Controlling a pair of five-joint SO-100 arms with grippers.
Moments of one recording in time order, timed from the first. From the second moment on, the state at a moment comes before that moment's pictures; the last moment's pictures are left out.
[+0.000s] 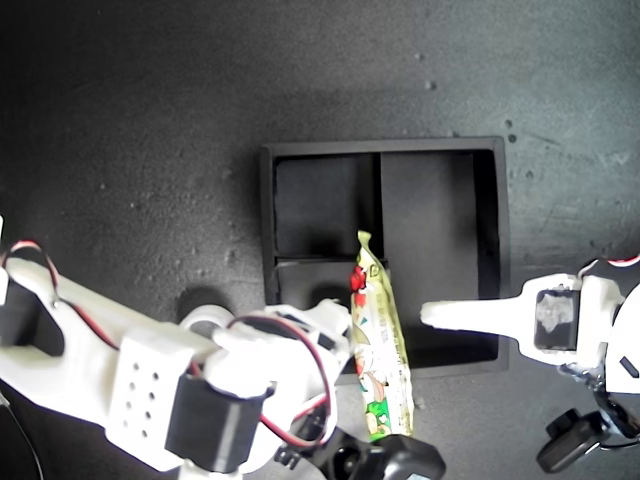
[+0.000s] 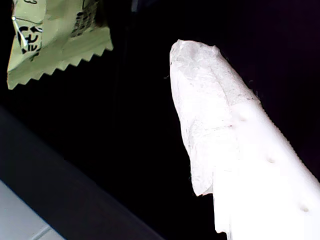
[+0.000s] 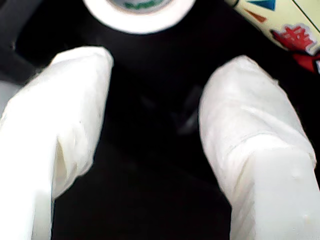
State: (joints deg) arm 0 16.2 41.1 4.1 104.2 -81.2; arm 1 -11.2 94.8 103.0 35.7 21.9
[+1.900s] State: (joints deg) arm 0 13.8 61.1 23.3 104.2 -80.2; arm 1 -14.6 54.5 49.4 59.3 21.9
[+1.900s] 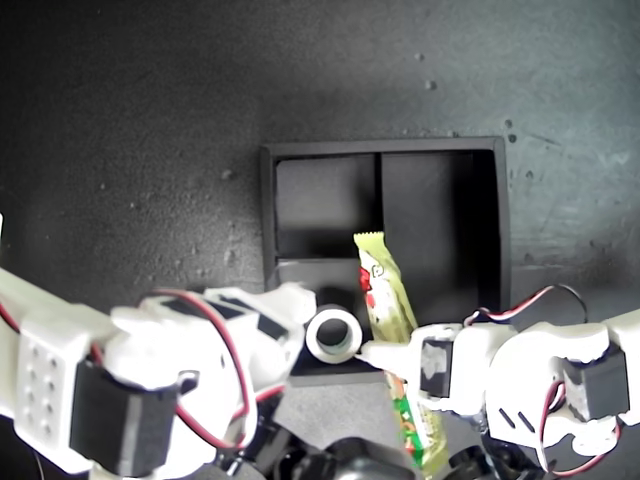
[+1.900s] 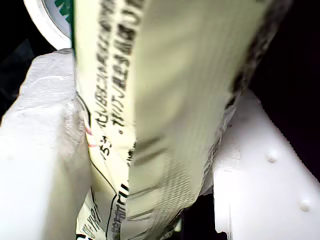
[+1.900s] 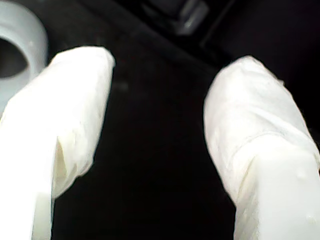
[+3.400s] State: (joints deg) arm 0 15.5 64.1 28.3 104.2 -82.5; arm 1 -8.1 54.4 46.9 81.7 22.0
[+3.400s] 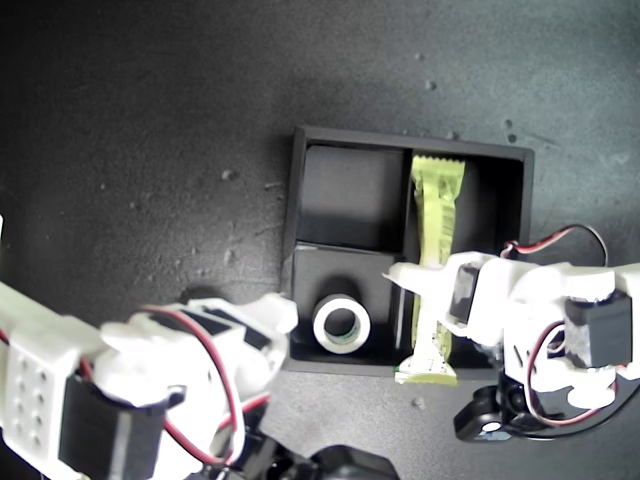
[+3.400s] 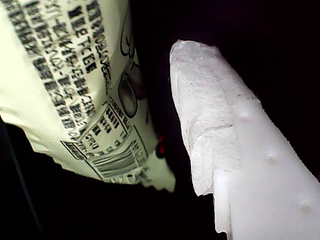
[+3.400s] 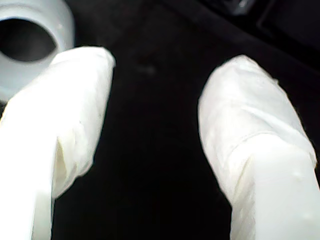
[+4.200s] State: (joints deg) arm 0 13.6 70.0 37.5 104.2 -85.6; arm 1 2.8 70.8 29.2 102.9 27.8
